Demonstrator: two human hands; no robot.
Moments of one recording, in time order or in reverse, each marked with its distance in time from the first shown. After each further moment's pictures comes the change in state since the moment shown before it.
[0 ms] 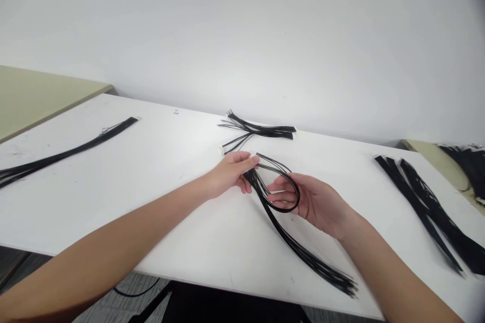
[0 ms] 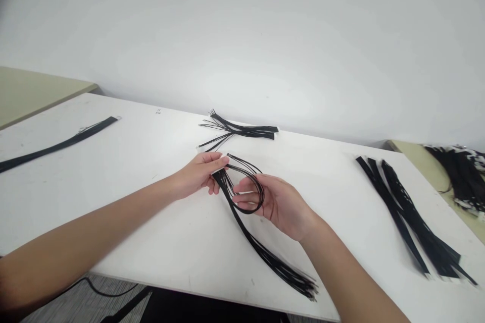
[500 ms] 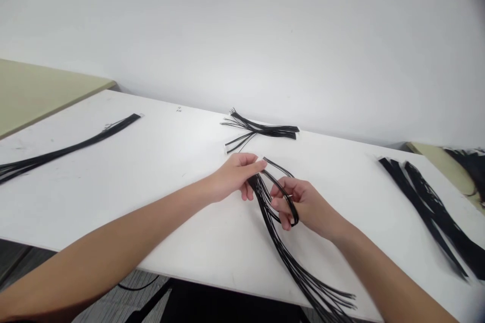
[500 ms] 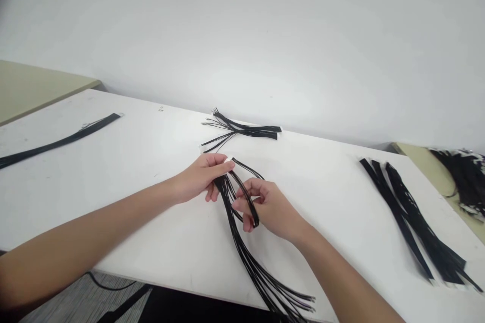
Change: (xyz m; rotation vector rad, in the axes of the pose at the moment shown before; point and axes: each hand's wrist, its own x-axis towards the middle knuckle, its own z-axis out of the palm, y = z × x) left_hand -0.012 0.010 0.012 0.077 -0.029 -0.012; right_hand 0.006 0.014 0.009 -0.490 0.046 -0.056
